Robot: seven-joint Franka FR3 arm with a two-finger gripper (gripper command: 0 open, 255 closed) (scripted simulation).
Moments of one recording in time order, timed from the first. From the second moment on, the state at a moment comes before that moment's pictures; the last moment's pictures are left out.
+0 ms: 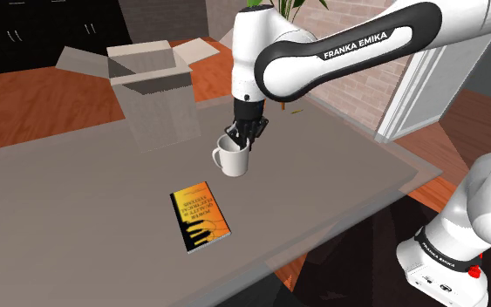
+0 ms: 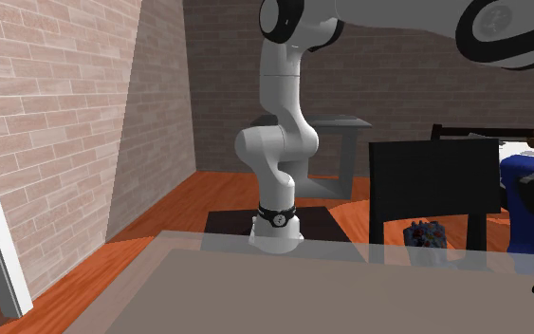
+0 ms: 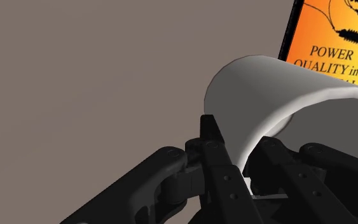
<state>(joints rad) 0.20 0.05 0.33 -1.93 0.00 2.04 0.61</state>
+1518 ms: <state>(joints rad) 0.20 0.16 0.32 -2.09 -0.05 2.30 0.64</state>
